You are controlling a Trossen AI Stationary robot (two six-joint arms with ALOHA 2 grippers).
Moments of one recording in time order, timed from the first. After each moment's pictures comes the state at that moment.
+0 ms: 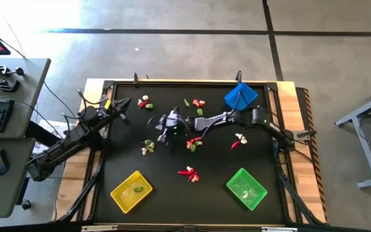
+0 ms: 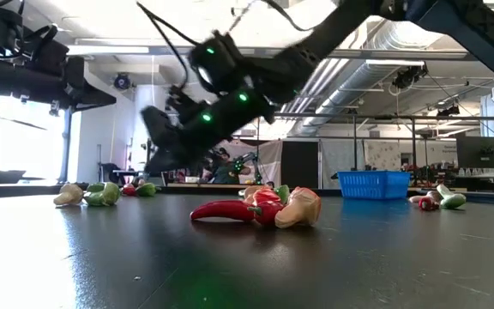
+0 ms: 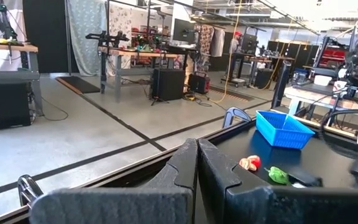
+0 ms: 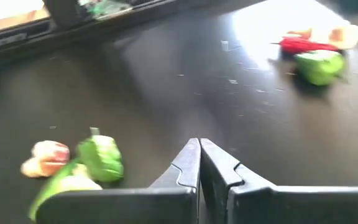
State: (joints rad) left arm 0.68 0.01 0.01 0.02 -0.09 -0.09; right arm -0.08 2.32 1.55 0.27 0.14 0.23
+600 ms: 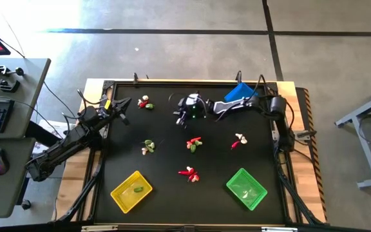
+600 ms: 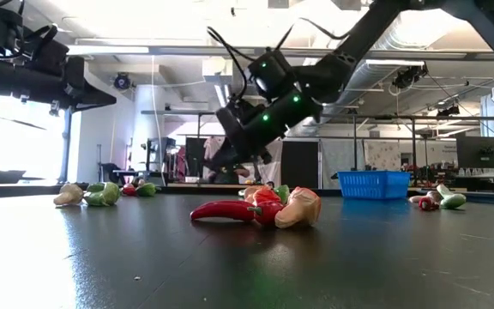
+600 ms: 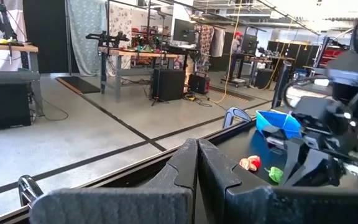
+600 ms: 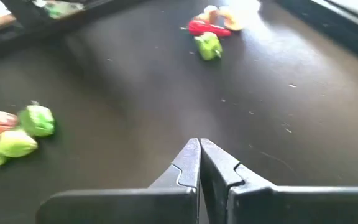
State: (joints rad) left arm 0.68 0.01 0.01 0.02 -0.09 -0.09; right arm -0.29 2.07 1.23 0.30 -0.07 0.18
